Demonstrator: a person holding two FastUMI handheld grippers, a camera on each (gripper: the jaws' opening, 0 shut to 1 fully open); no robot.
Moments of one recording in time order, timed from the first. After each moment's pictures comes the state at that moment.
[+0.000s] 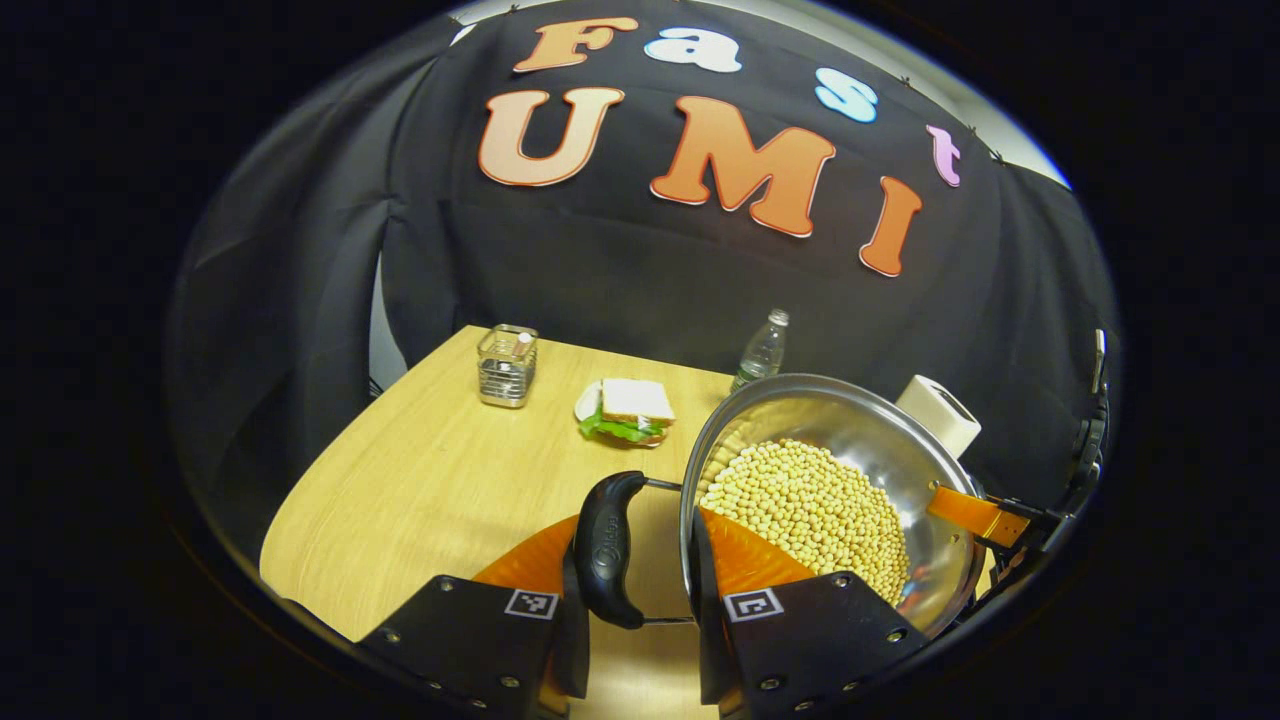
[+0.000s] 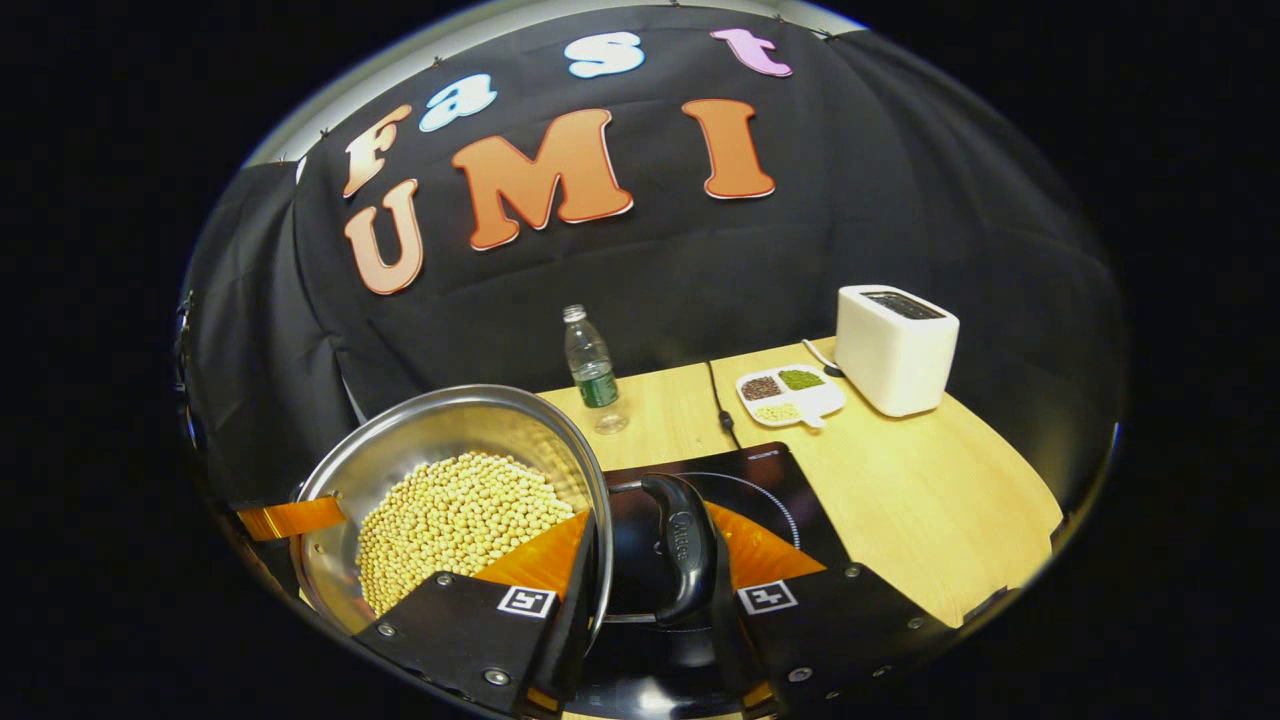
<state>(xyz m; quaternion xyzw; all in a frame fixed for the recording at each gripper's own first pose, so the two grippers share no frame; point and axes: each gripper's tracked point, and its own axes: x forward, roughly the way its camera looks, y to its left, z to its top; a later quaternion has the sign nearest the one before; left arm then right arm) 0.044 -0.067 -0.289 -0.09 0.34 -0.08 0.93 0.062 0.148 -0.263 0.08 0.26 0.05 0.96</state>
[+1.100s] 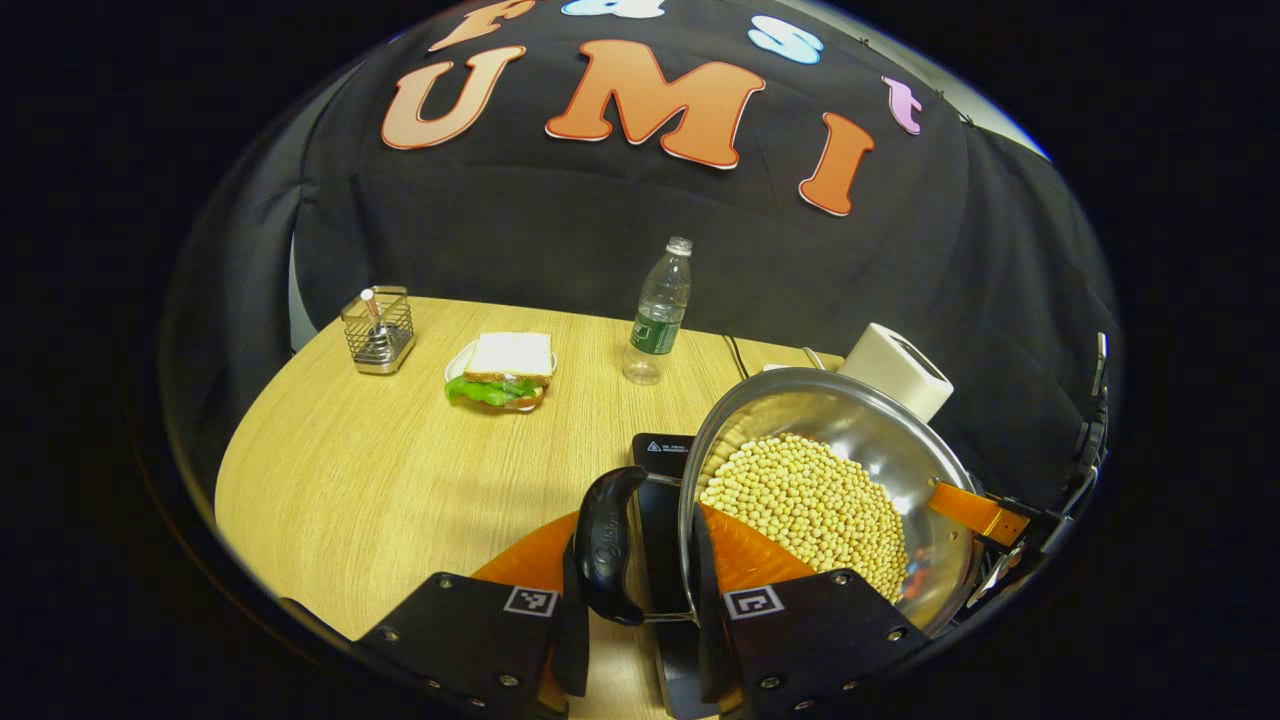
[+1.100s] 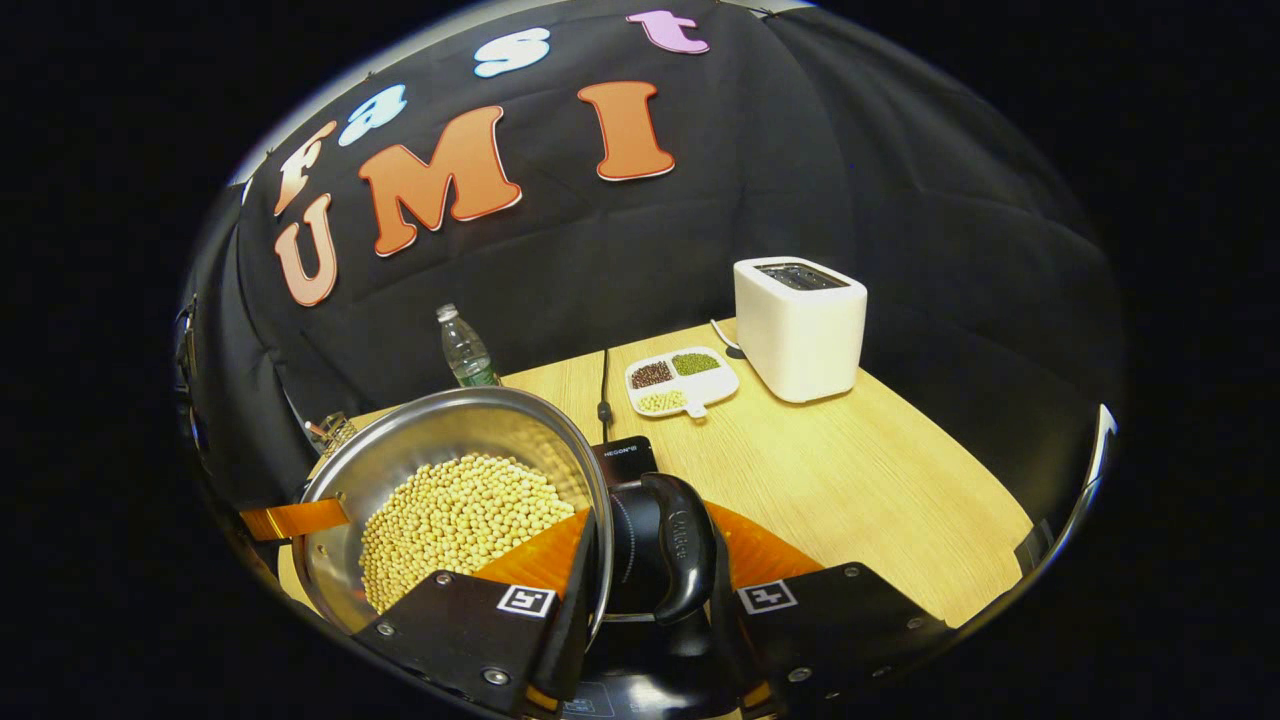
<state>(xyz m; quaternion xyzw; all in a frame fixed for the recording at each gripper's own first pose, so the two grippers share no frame) 0.063 -0.206 -0.352 -0.08 0.40 -0.14 0.90 0.077 0.034 -0.302 0.09 0.30 -0.02 0.95</state>
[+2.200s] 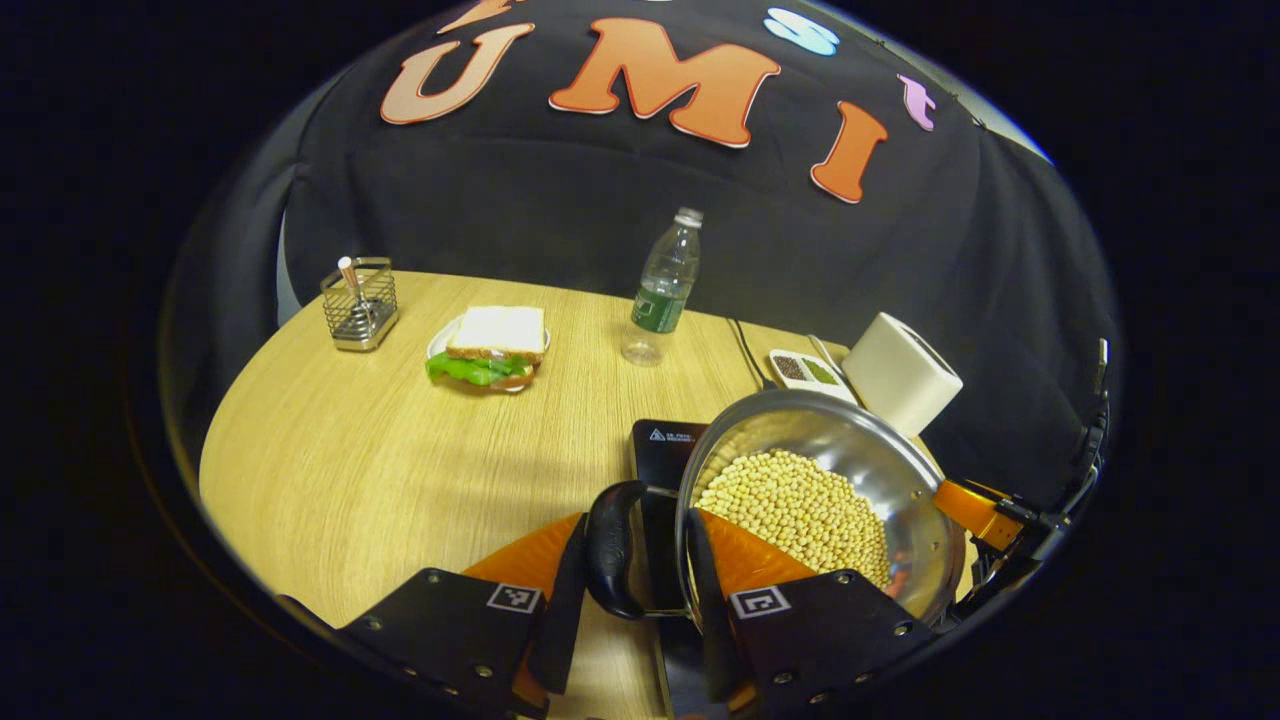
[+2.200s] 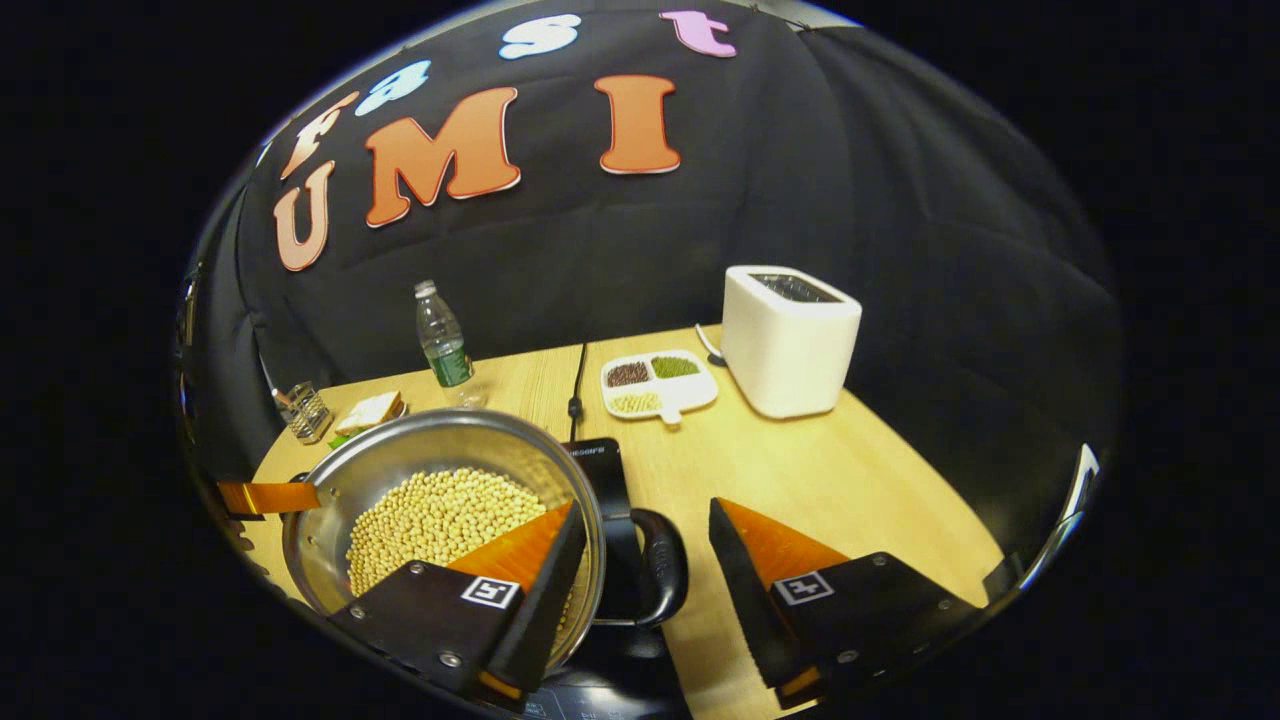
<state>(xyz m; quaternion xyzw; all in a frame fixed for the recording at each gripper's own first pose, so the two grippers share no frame) 0.078 -0.203 -0.358 -0.10 0.40 -0.13 0.90 0.089 0.022 -0.280 0.02 0.28 -0.04 0.96</state>
